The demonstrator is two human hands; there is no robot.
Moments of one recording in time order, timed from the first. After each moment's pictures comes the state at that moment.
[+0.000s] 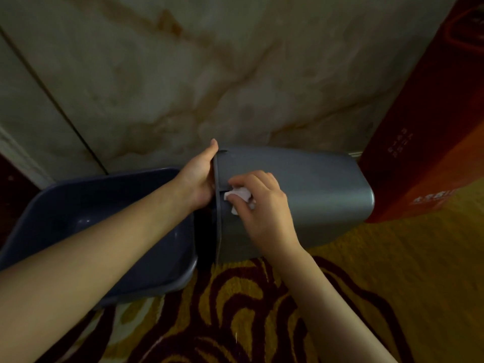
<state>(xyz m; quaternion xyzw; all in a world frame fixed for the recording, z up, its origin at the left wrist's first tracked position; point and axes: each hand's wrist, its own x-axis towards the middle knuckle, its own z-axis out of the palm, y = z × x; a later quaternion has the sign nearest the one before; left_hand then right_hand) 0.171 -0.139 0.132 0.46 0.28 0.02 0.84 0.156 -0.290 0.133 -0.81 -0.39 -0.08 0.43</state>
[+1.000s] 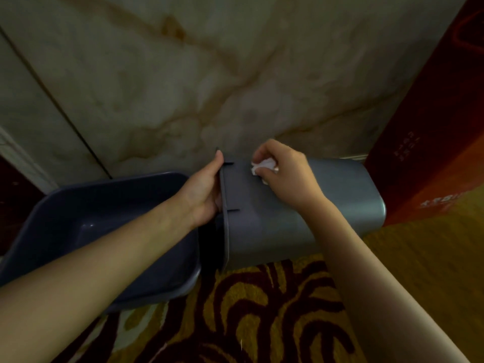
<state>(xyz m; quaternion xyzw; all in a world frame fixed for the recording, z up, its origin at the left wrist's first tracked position) 0.154 -0.145 0.130 0.47 0.23 0.02 0.85 0.227 -0.286 0.160 -0.83 -0.37 -0.02 0.42</state>
